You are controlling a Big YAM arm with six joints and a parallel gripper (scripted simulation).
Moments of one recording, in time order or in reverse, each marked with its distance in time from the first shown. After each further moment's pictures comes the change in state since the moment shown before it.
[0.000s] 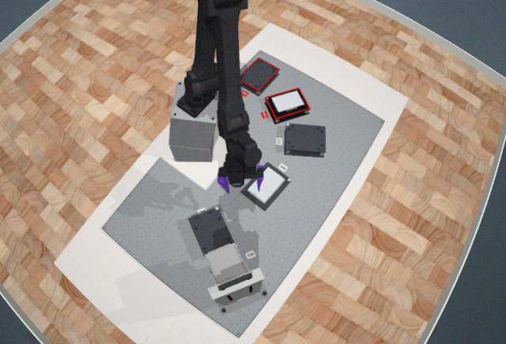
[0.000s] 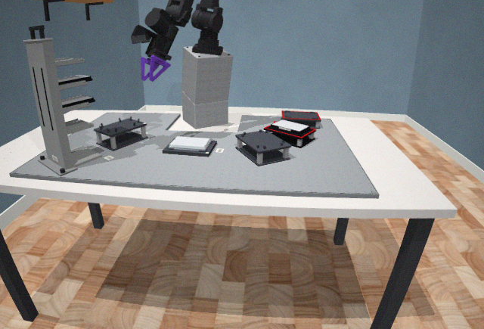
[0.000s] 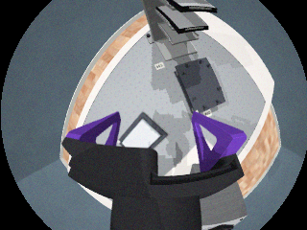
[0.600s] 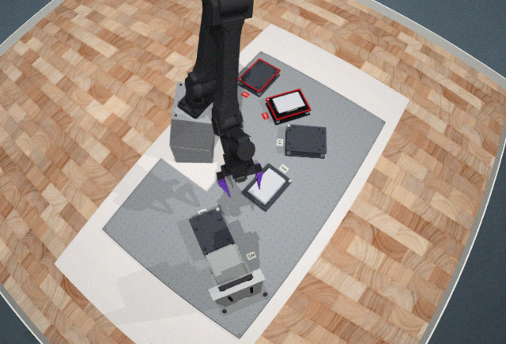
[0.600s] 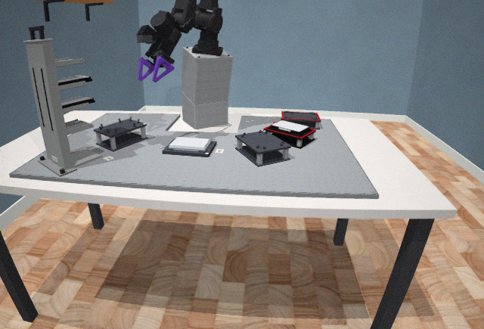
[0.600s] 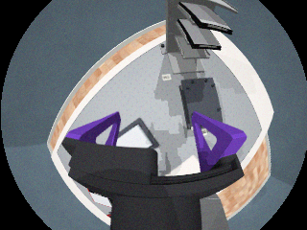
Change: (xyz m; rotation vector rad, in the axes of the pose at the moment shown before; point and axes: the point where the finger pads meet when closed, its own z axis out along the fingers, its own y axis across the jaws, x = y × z) arm 0.001 0.000 0.000 -0.091 -0.133 -0.206
